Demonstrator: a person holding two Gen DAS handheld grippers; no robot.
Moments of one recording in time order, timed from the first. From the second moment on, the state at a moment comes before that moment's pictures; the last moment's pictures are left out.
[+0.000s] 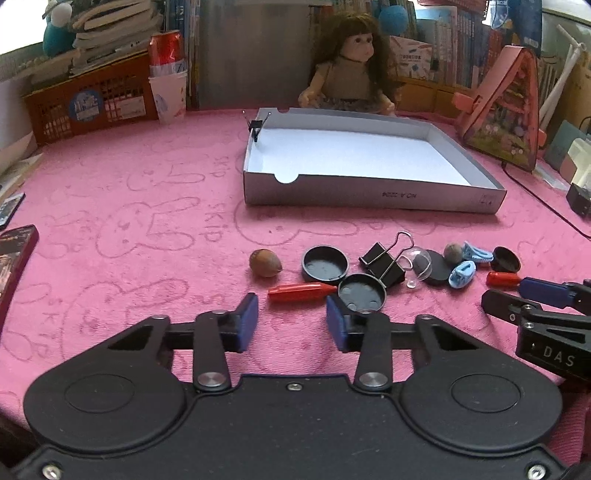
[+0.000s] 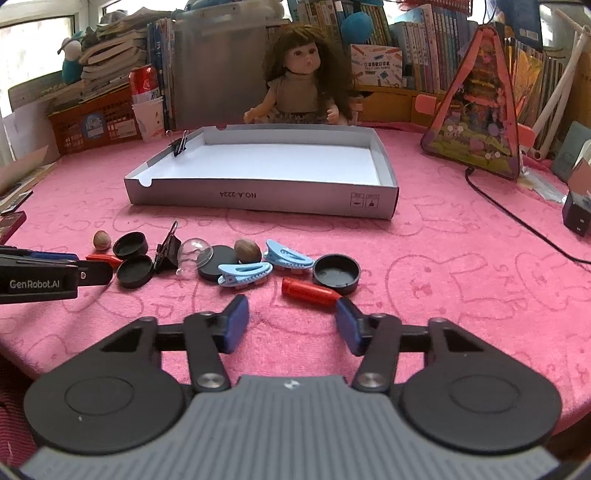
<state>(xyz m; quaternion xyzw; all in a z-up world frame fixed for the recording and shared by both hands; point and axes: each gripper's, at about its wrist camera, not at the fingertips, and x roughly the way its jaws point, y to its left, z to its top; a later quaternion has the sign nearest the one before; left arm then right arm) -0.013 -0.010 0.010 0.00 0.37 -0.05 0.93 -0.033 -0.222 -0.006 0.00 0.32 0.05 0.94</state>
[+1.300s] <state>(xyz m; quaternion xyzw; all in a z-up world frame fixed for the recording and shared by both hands) -0.001 -0.021 0.002 -0.01 0.35 0.00 0.94 -0.020 -0.225 -0.012 0.01 0.29 -0.01 0.96</state>
